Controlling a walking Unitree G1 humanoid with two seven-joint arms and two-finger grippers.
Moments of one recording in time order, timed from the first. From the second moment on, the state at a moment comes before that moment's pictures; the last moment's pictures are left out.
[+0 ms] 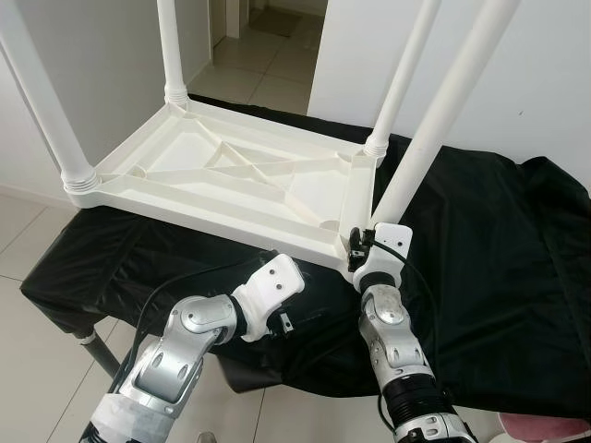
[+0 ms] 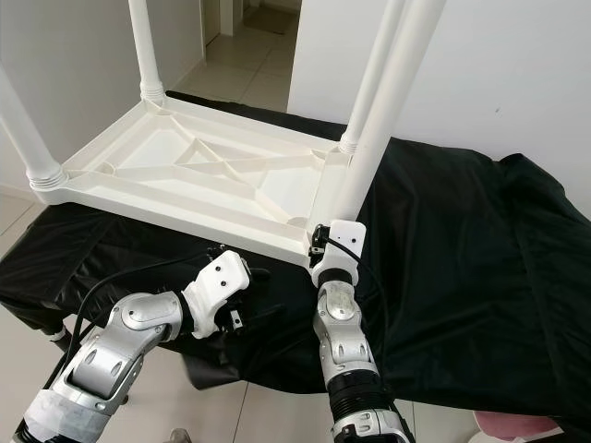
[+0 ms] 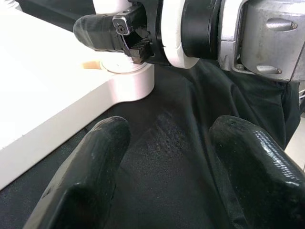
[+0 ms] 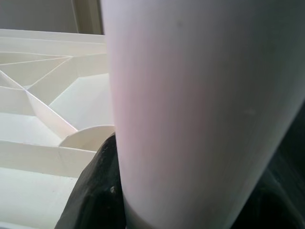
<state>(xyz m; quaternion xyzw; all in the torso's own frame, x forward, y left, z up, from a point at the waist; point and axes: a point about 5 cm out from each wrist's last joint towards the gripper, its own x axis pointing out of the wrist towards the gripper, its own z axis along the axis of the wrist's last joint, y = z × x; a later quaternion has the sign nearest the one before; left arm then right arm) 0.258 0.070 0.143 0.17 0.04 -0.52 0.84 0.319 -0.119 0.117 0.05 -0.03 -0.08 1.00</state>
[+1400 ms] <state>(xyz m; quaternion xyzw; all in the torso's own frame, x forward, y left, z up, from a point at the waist) 0.258 0.071 0.144 0.16 0.04 -0.52 0.84 0.322 -0.156 0.127 0.02 -0.06 0.20 0.98</state>
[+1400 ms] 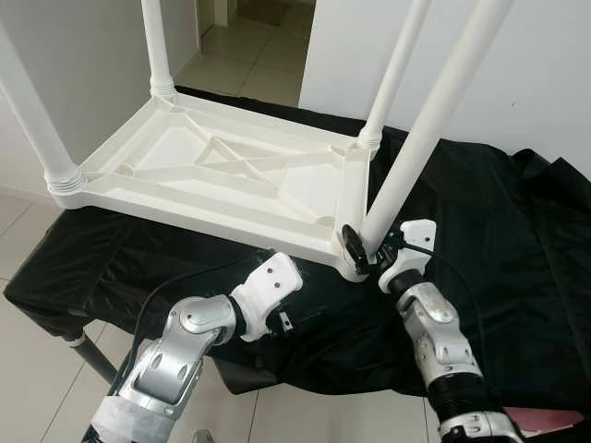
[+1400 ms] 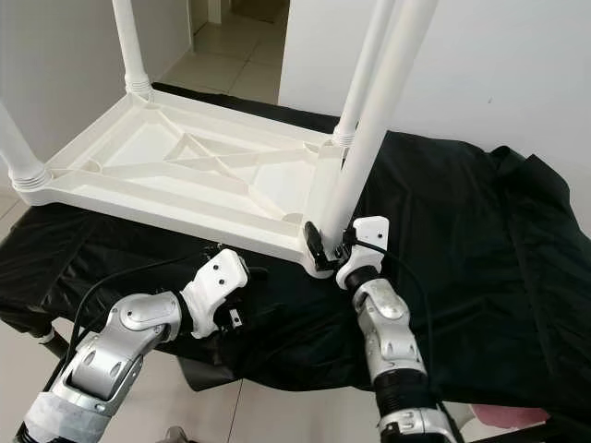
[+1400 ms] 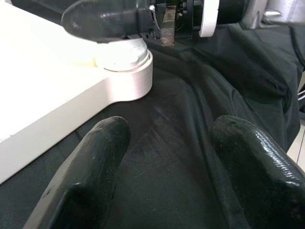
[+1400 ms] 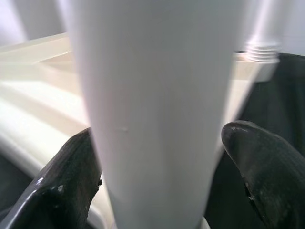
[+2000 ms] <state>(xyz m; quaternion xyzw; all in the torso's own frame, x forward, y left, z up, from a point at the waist) 0.259 0.074 0.144 0.16 0.04 -0.51 0.84 0.336 -0.160 0.121 -0.03 -0.02 0.31 0.95</state>
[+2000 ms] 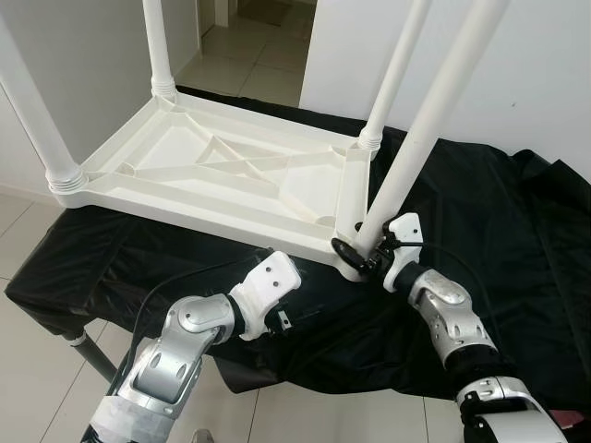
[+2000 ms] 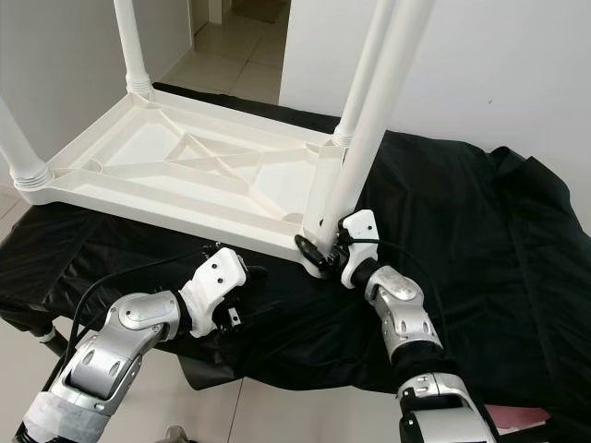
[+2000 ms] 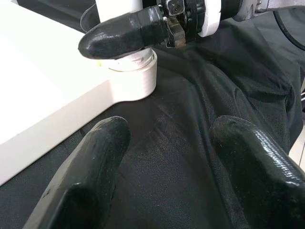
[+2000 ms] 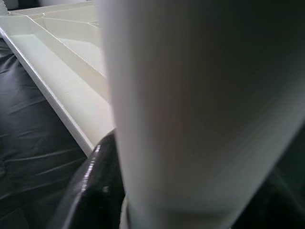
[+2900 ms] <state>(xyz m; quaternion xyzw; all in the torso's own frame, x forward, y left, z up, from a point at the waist) 0.259 0.076 0.144 0.16 0.04 -0.51 0.85 0.331 -0.157 0.116 -0.01 -0.03 0.24 0.97</state>
